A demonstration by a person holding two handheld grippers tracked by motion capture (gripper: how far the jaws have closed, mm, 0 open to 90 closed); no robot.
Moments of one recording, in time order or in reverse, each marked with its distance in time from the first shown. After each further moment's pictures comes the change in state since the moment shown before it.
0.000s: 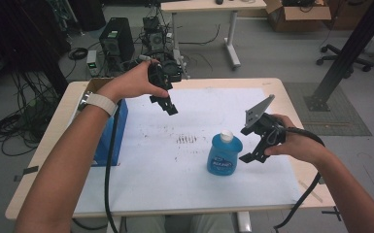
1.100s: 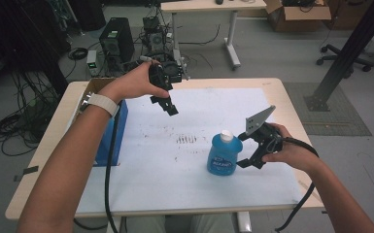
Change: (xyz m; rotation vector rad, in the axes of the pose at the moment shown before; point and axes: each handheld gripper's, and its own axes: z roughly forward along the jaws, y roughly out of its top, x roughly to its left) left arm 0.002 0.000 0.004 0.009 0.000 -0.003; right arm -0.003 -0.026 0.027 -0.106 0.012 0.002
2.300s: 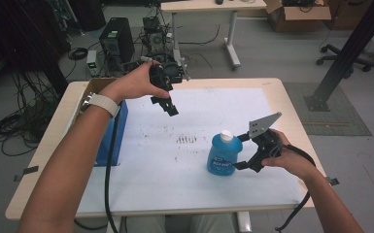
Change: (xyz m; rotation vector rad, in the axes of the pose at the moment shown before) left arm 0.000 0.001 0.002 0.004 -0.002 -0.005; right arm 0.000 -0.020 0.013 -0.171 0.023 0.010
